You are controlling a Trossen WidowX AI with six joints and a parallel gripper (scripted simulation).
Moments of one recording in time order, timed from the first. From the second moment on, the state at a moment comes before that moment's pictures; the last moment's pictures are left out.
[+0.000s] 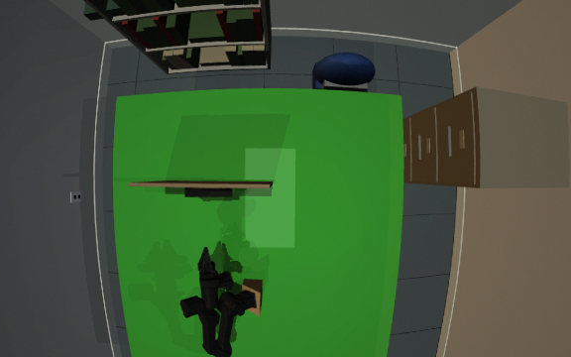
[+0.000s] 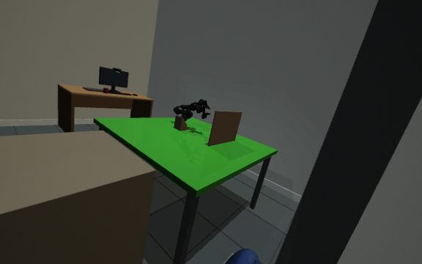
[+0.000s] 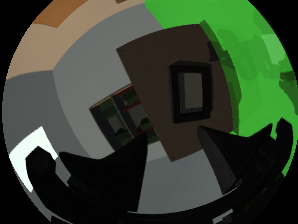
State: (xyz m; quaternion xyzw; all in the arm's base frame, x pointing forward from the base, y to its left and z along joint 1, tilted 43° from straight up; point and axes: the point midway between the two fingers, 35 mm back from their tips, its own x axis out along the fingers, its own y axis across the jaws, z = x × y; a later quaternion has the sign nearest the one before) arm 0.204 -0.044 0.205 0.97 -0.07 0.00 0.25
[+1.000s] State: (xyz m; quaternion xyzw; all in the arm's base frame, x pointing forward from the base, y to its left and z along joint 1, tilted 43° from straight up) arm 0.262 -0.034 0.186 0.97 -0.07 0.01 0.25
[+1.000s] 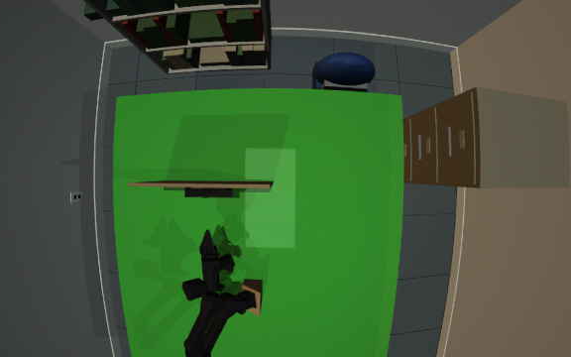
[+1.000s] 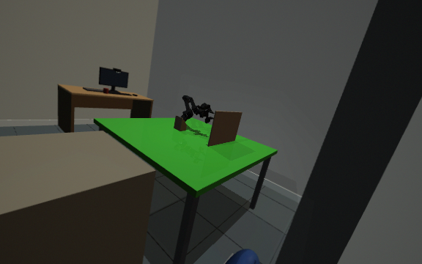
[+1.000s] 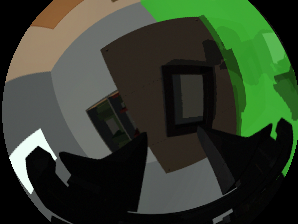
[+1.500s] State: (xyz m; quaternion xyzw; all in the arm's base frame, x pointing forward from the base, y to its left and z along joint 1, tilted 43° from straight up) arm 0.269 -0.025 0.176 0.97 -0.07 0.00 0.24
